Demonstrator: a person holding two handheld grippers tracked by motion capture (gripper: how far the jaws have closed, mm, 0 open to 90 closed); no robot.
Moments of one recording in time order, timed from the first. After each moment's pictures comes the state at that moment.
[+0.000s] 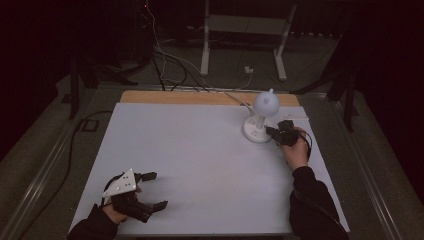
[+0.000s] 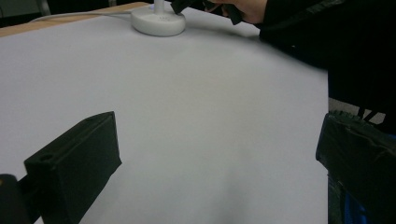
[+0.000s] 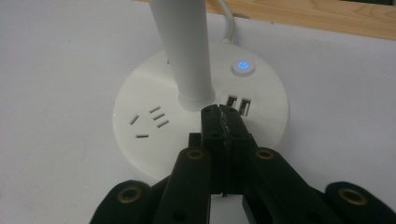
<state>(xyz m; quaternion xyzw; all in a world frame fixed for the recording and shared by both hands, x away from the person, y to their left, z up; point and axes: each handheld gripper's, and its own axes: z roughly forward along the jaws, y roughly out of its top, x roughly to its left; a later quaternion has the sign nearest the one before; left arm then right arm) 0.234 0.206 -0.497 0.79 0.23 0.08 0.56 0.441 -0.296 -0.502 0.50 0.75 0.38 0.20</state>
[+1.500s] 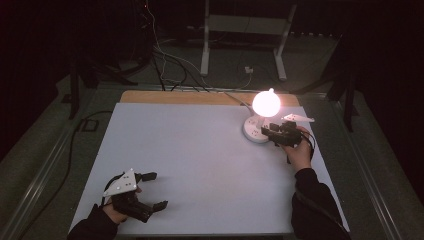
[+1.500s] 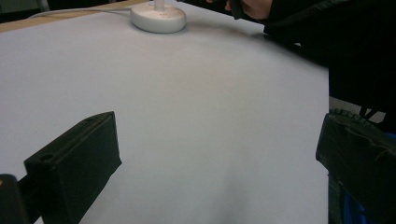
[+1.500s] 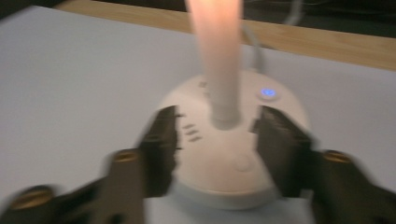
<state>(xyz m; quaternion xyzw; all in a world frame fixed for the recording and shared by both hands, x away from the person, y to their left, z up) 0.234 0.206 -0.497 0.79 0.24 0.08 0.55 0.433 -0.302 -0.494 0.45 0.75 0.45 0.17</state>
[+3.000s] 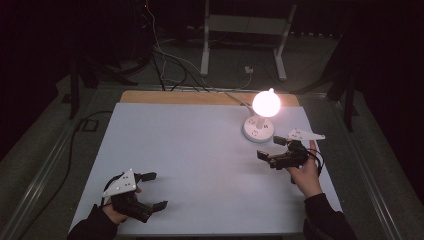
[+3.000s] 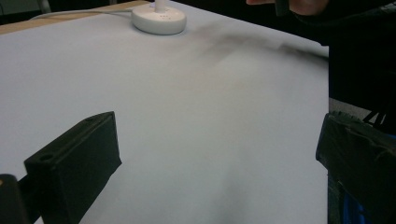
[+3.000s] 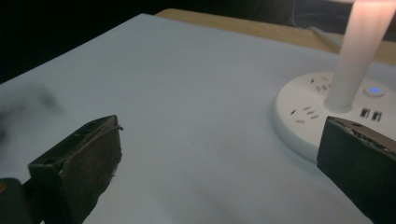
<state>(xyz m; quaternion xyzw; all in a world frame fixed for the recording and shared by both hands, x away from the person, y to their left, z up) 0.233 0.207 -0.497 0.79 0.24 0.08 0.56 0.341 -0.285 -0.458 0.38 0.77 0.50 0.12</state>
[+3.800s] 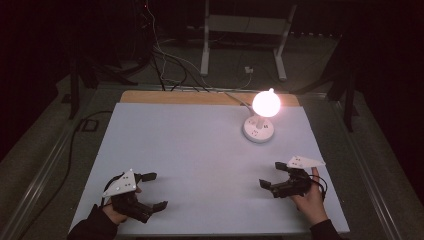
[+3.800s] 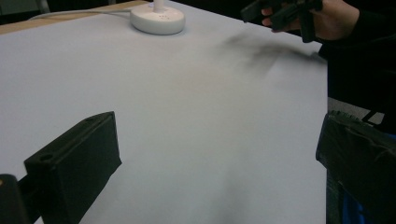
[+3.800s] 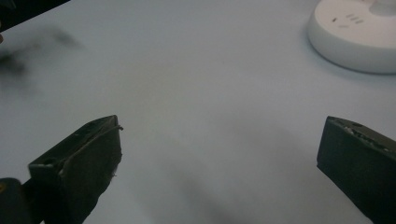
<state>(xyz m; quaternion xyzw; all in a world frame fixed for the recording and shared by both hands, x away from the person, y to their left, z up) 0.233 0.206 -0.497 0.79 0.24 0.08 0.56 0.282 -0.295 -0.496 0.38 0.80 0.46 0.10</state>
